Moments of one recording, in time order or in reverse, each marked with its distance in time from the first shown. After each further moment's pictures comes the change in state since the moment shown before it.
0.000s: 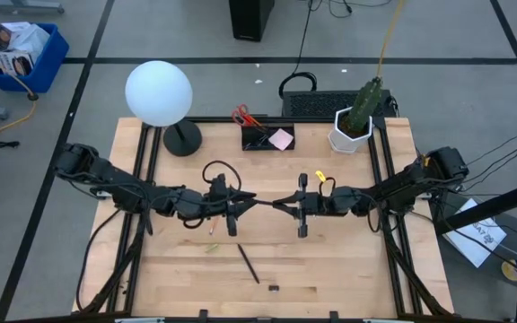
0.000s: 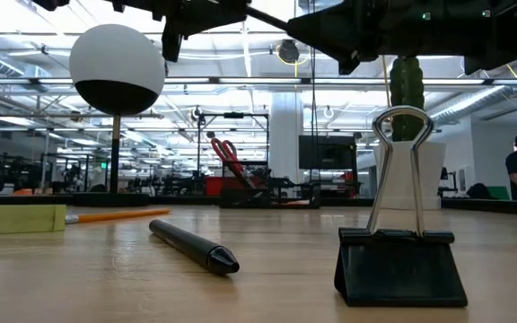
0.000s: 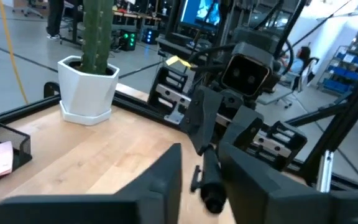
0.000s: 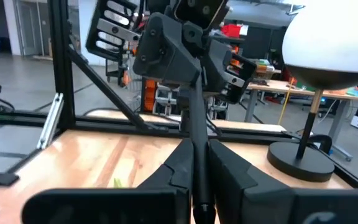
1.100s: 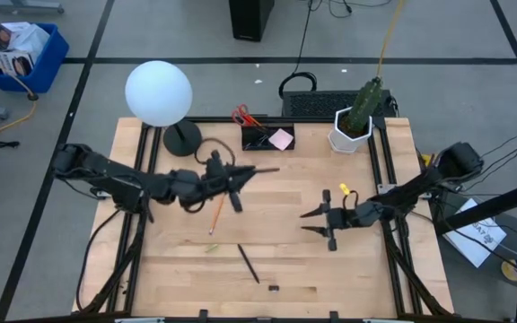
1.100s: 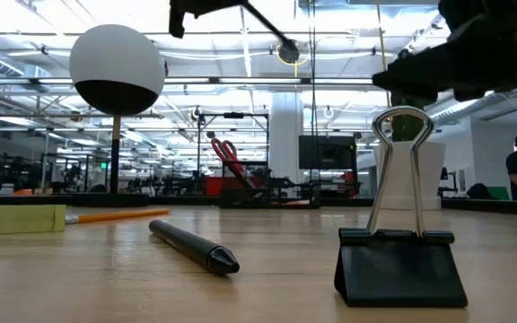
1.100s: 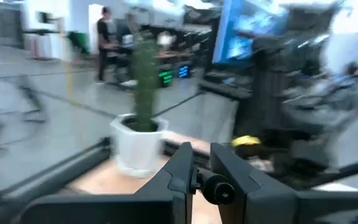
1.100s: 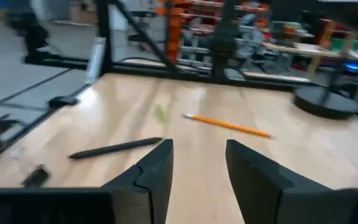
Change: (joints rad) left arm 0.093 -0.048 0.088 -0.001 -0.078 0.216; right arm 0.213 -0.179 -0.307 -0.063 0.134 0.075
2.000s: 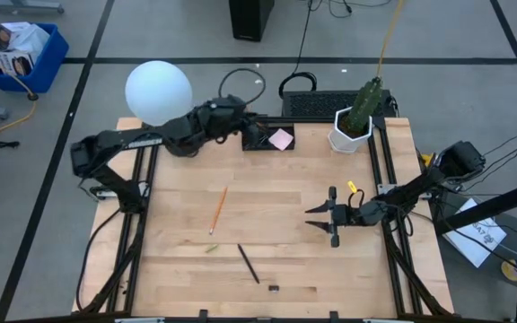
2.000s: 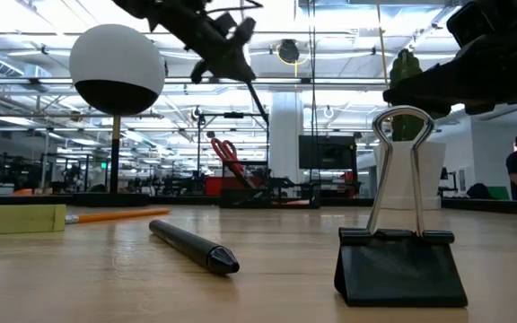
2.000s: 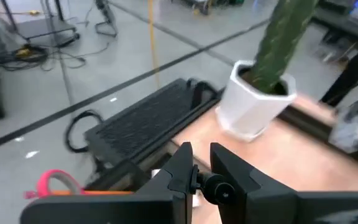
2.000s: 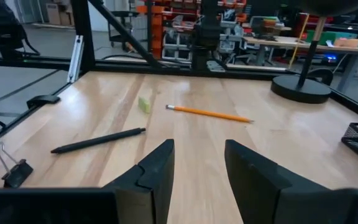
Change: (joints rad) left arm 0.589 0.172 0.406 -0.669 0.358 -0.133; right arm 0.022 -0.034 -0.083 0.042 0.099 0.048
